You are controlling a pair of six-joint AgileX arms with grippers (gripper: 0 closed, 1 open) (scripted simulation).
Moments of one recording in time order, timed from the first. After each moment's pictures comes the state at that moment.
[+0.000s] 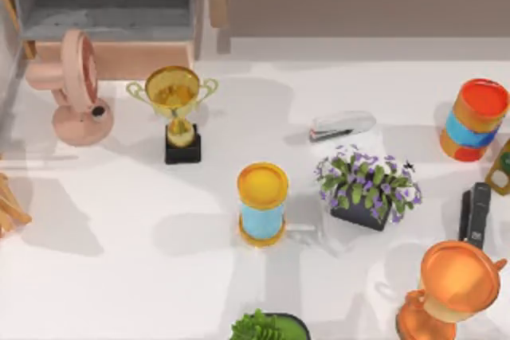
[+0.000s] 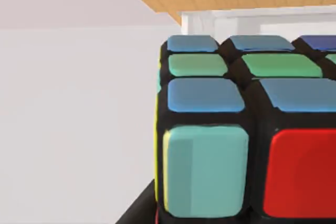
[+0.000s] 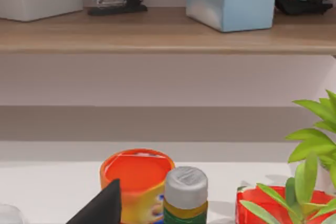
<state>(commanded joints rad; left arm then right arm) 0.33 2.44 2.96 -1.56 -0.10 0.41 0.00 0.00 0.00 0.00 0.00 0.00</state>
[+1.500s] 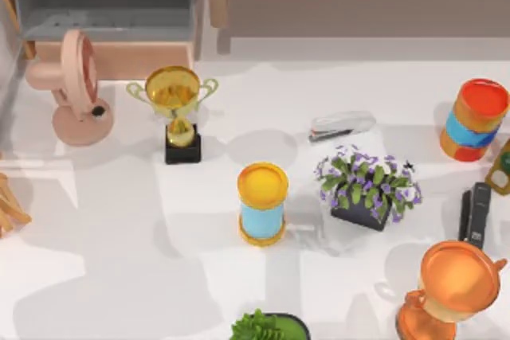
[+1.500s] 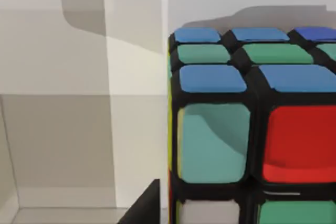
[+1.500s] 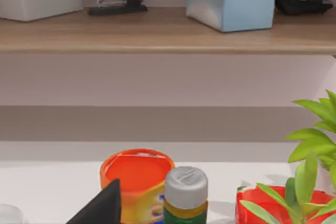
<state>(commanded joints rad) 0.33 2.77 2.91 -1.71 0.01 0.36 0.00 0.00 0.00 0.00 0.00 0.00</state>
